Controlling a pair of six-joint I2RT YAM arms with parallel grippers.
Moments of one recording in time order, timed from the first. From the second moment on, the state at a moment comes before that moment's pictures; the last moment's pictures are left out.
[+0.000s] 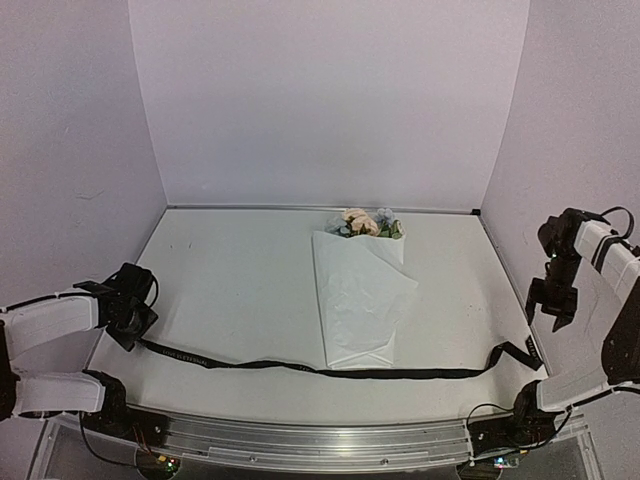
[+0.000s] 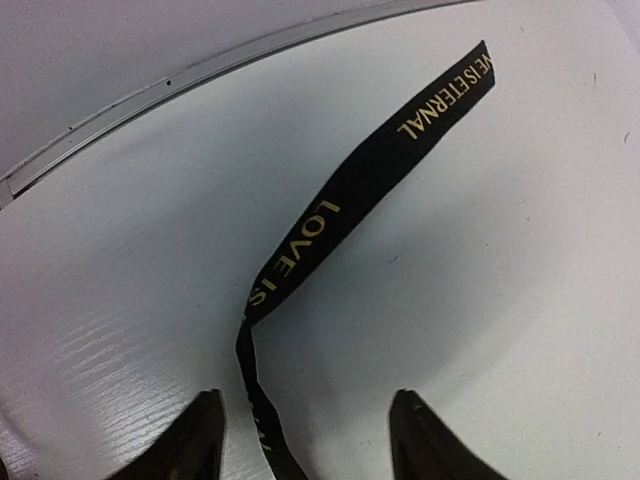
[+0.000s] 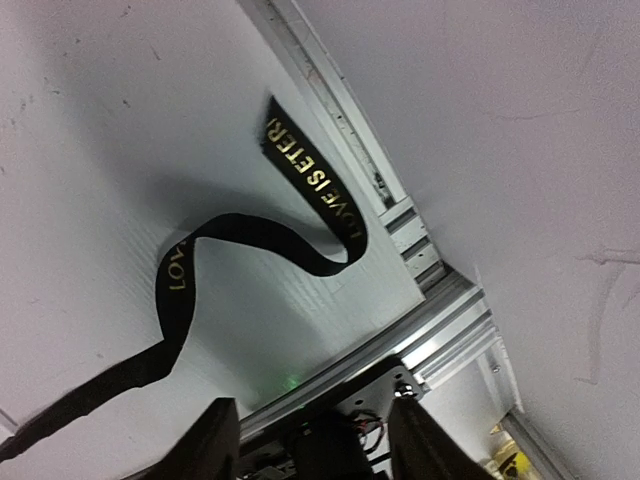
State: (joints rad) left arm -0.27 1.05 0.47 -0.59 -0.43 -1.23; right arm -0.18 1.32 1.10 -1.40 0.19 0.39
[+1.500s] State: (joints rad) left arm -0.75 1.87 1.00 0.21 0.46 -0.77; right arm 0.45 1.83 1.03 -0.40 -0.42 0.97
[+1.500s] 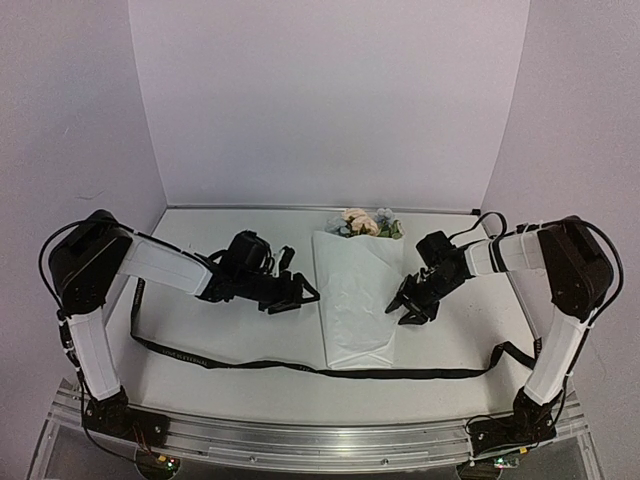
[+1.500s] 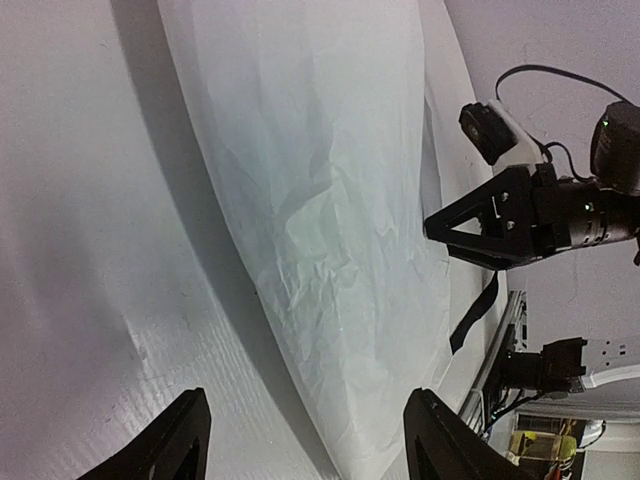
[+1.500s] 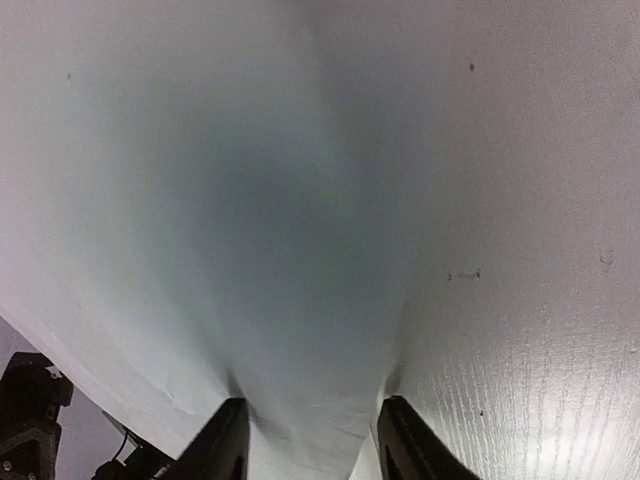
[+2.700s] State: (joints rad) left arm -0.81 1.99 1.23 -0.07 0.50 -0.91; right arm 0.51 1.77 1.05 -0.39 -0.47 1.26
